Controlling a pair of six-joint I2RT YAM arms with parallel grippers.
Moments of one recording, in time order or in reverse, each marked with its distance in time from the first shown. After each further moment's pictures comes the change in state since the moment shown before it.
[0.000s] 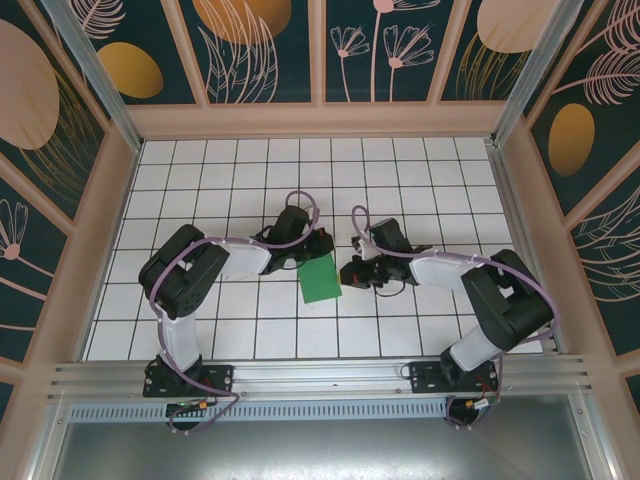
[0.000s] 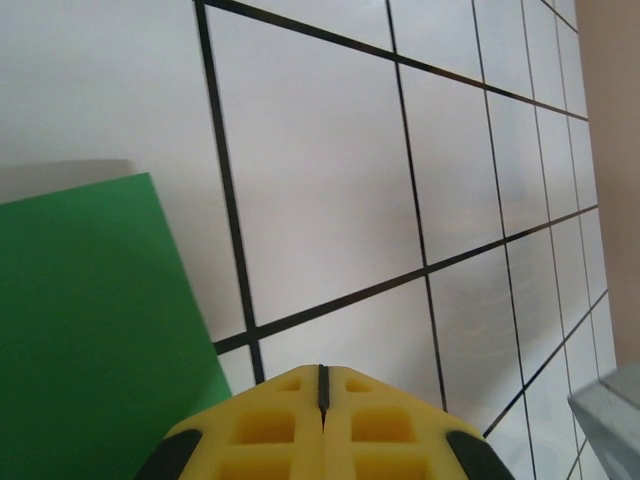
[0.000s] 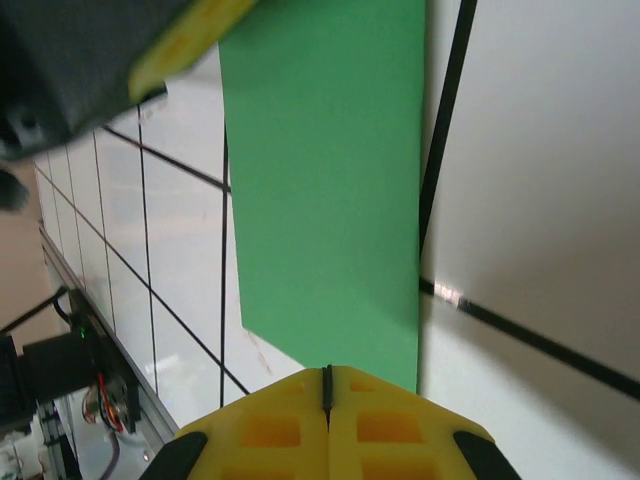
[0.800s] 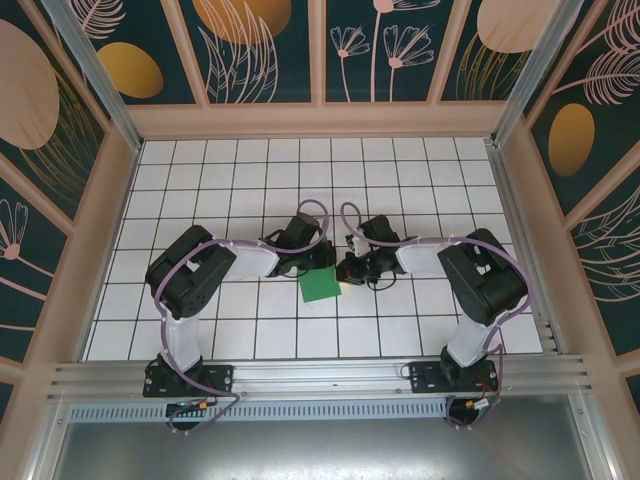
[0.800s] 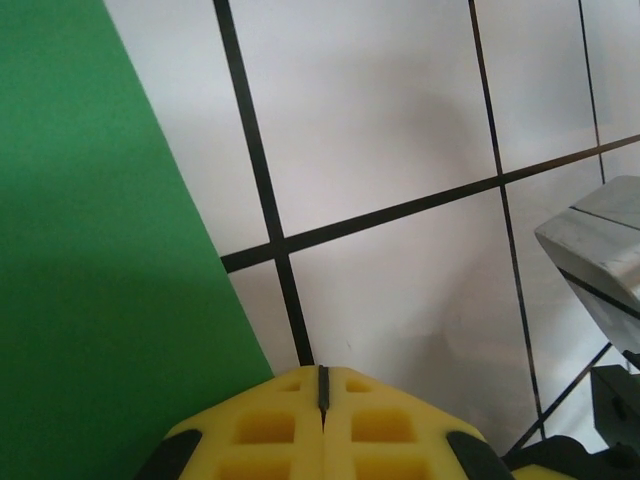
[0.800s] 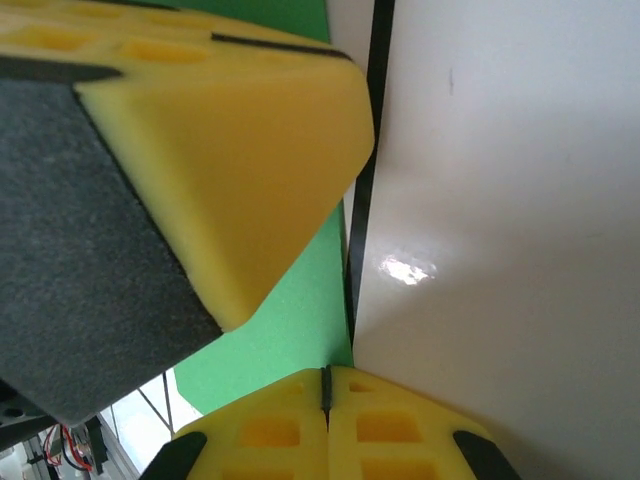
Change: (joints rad) left arm -0.047 0.031 0.046 -0.166 -0.049 0.132; right arm -0.001 0.186 0.102 -0.025 0.029 -0.036
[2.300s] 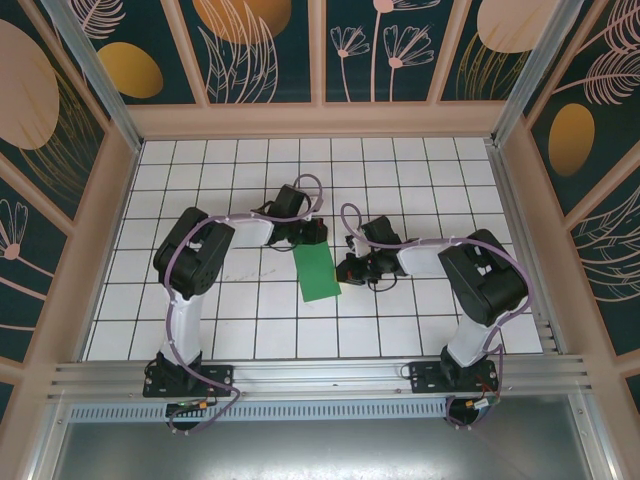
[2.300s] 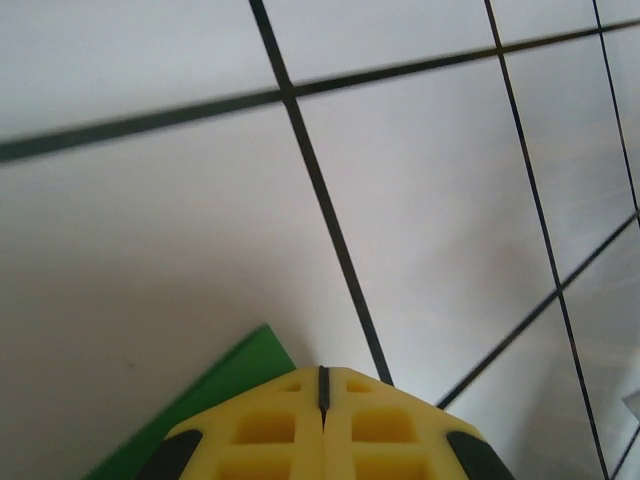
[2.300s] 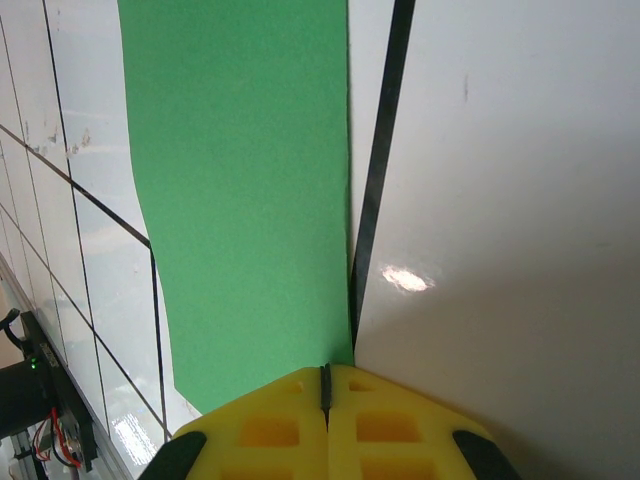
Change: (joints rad) left arm 0.185 0.143 0.250 -0.179 0.160 0.251; right arm -0.004 -0.005 -0.027 0.041 -0.005 -0.025
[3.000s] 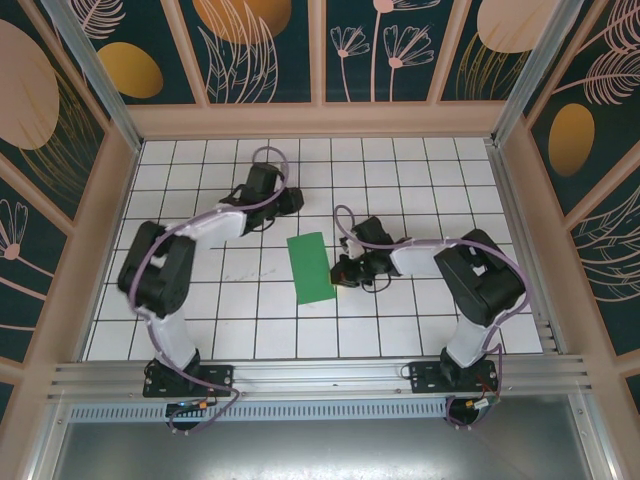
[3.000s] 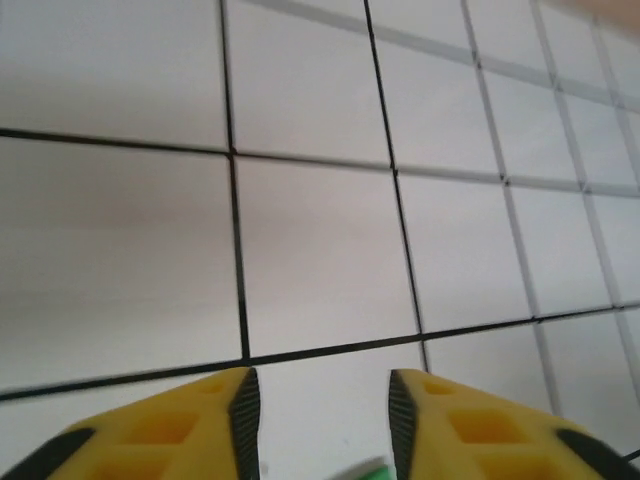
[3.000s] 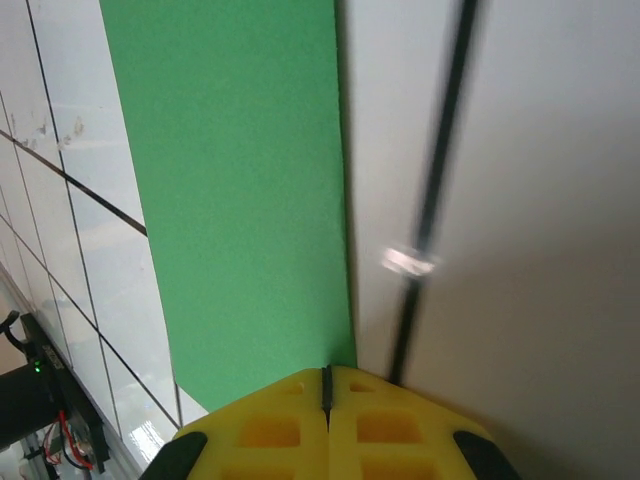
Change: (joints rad) left arm 0.093 -0.298 -0.069 -0.031 -0.336 -0.106; right arm 0.071 0.021 0.058 -0.035 0.023 0.087
